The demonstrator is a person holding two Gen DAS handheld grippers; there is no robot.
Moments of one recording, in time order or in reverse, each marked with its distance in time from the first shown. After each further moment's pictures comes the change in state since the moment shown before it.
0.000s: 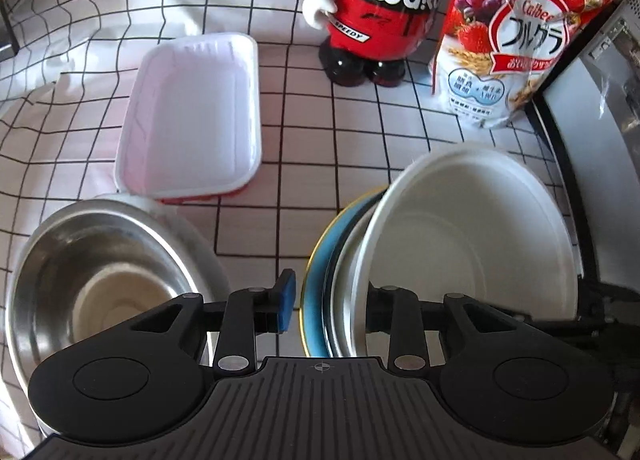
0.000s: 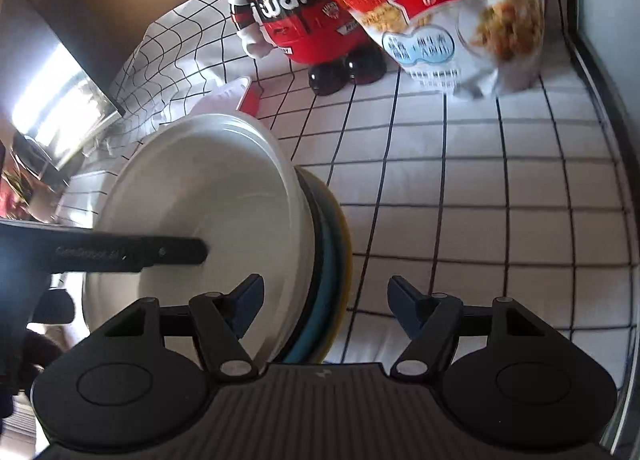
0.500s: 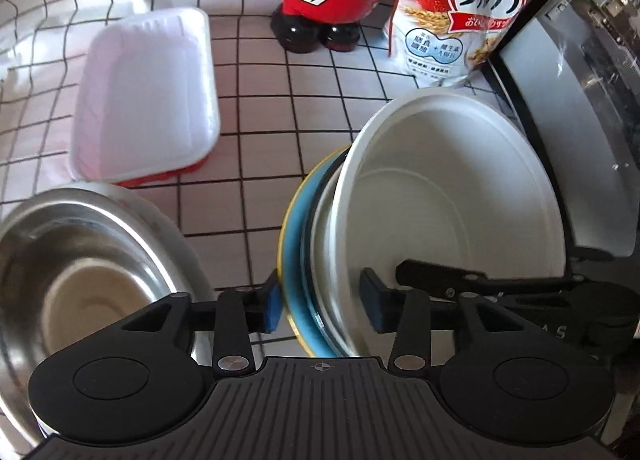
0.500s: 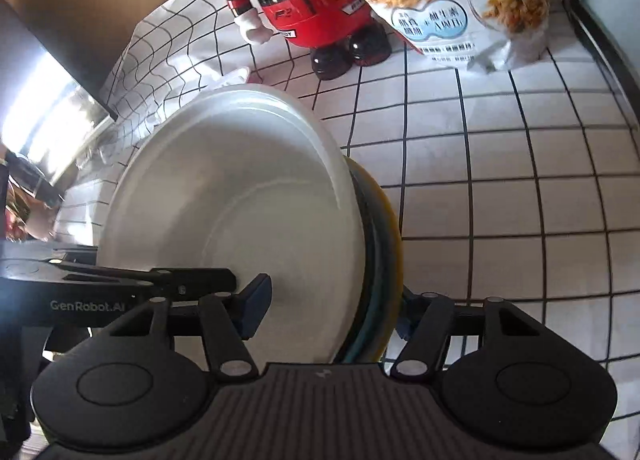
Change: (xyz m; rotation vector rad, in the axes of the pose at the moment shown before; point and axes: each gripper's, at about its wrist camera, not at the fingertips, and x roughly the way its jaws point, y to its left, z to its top) left arm 0.009 0.003 -0.007 0.091 0.077 -0.142; right arm 0.012 0.024 -0.003 0.052 0.006 -0.036
